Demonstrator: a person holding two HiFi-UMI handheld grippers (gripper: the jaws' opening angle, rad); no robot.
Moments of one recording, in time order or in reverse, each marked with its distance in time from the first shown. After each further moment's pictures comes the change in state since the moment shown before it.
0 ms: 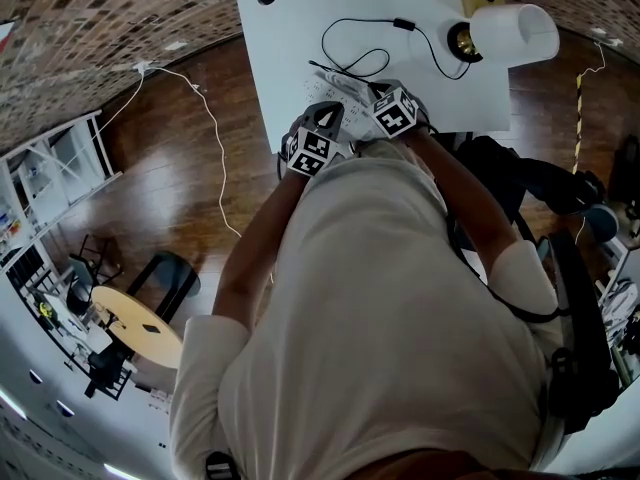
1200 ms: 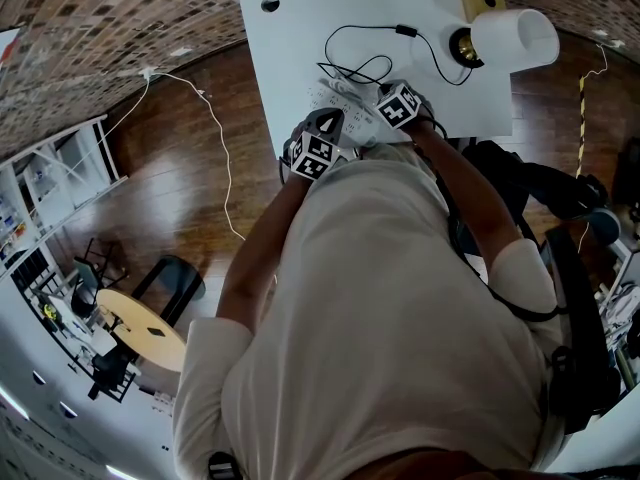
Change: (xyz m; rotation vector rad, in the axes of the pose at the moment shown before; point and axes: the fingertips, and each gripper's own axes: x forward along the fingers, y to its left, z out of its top) left arm 0.004 0.006 -0.013 0.016 0.066 0.005; right arm 0.031 -0.032 -0.025 0.000 0.118 -0.033
